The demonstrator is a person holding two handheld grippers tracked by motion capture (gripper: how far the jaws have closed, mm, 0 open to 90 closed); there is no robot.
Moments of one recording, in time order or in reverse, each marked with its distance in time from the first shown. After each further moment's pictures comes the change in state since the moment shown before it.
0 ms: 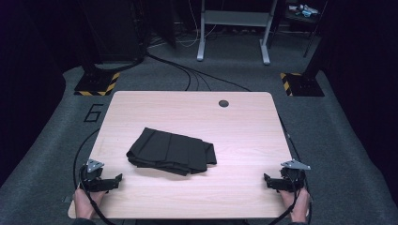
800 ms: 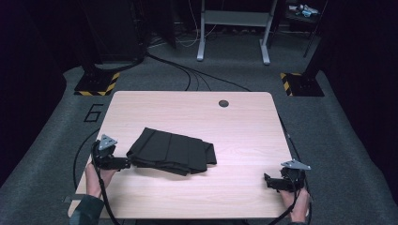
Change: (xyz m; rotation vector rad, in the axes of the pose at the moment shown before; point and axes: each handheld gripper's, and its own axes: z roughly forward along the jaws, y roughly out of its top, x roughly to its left) left arm -0.035 0.093 -0.006 -0.098 -0.103 0.141; right arm 0.000 0.000 0.000 -0.001 -0.005 0.008
